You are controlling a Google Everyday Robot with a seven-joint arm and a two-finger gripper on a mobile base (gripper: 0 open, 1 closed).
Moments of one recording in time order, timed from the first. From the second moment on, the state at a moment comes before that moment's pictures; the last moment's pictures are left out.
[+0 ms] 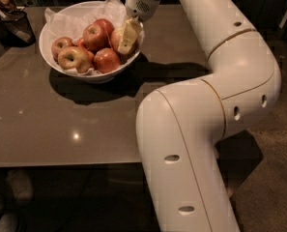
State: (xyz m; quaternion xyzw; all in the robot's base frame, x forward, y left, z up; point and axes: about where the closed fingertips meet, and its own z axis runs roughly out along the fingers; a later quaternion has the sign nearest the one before) arm 0.720 0.036 0.920 -0.68 0.70 0.13 0.20
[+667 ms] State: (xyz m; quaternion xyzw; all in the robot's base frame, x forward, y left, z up) arm 0.707 0.017 0.972 -0.66 0.70 0.10 0.24
